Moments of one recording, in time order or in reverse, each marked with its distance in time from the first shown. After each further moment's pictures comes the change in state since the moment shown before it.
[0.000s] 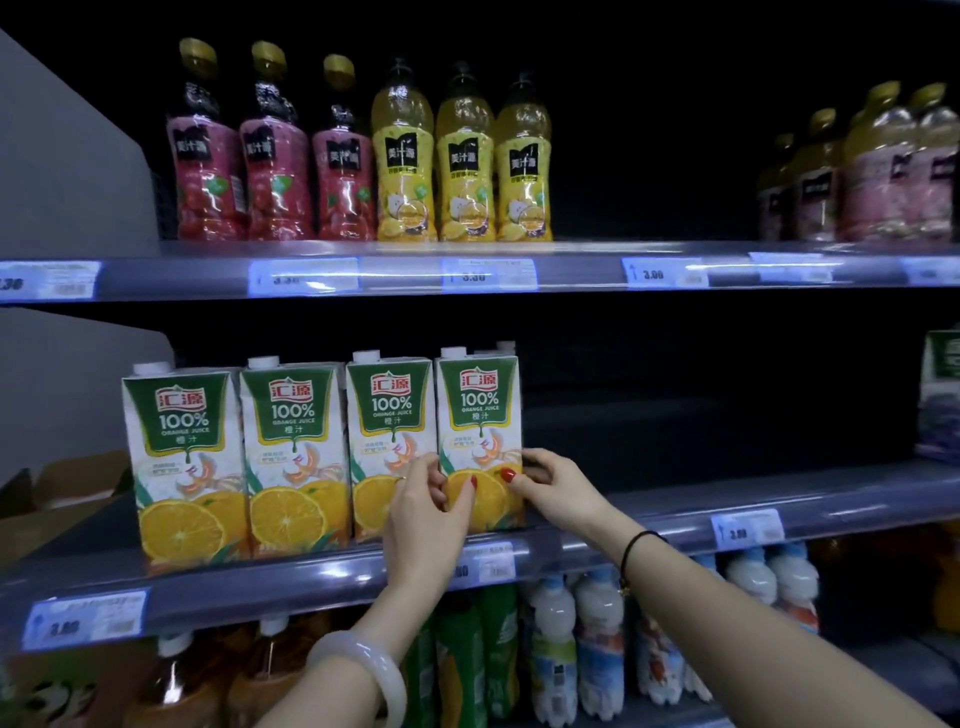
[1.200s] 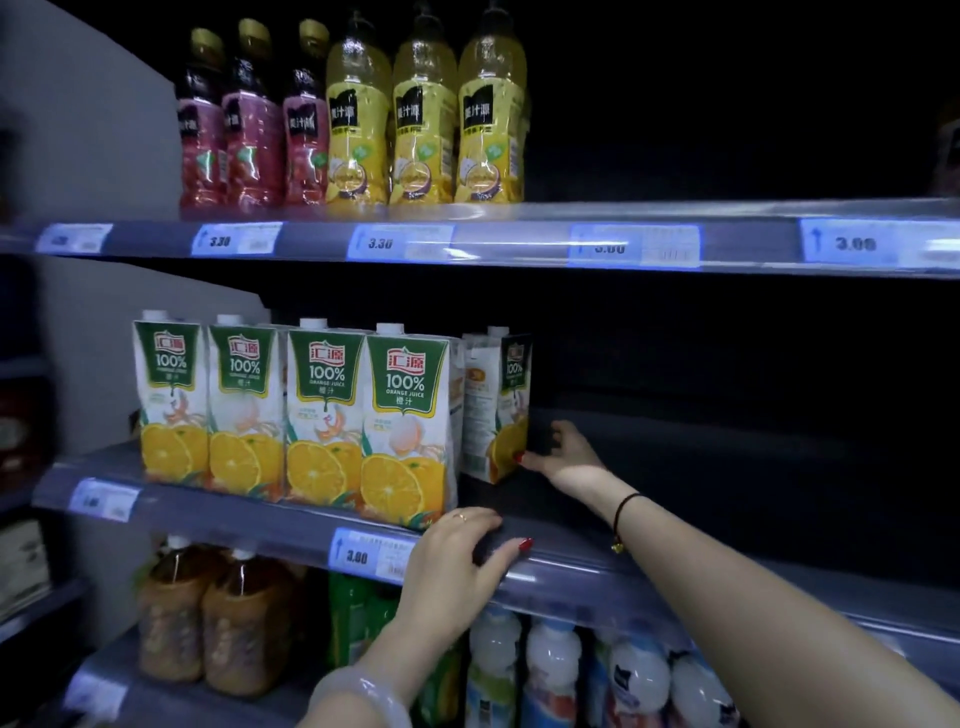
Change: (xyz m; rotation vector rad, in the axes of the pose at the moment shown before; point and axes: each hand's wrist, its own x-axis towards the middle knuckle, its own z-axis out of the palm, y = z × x) left_hand -0.053 0.042 0.124 0.433 -0.056 0.124; right_hand 0.120 0.065 -0.088 -0.139 -0.207 0.023
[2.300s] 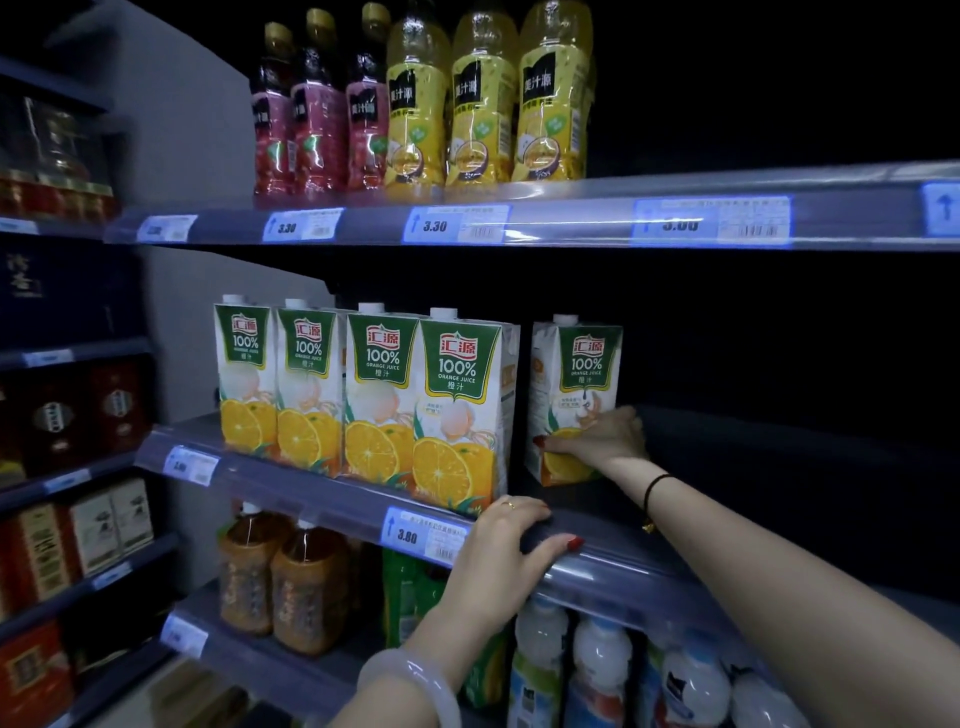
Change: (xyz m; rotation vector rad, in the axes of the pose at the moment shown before) left_hand 0.000 0.000 0.002 -0.113 -0.024 -0.032; right_hand 0.030 -0.006 0.019 -0.188 0.206 0.084
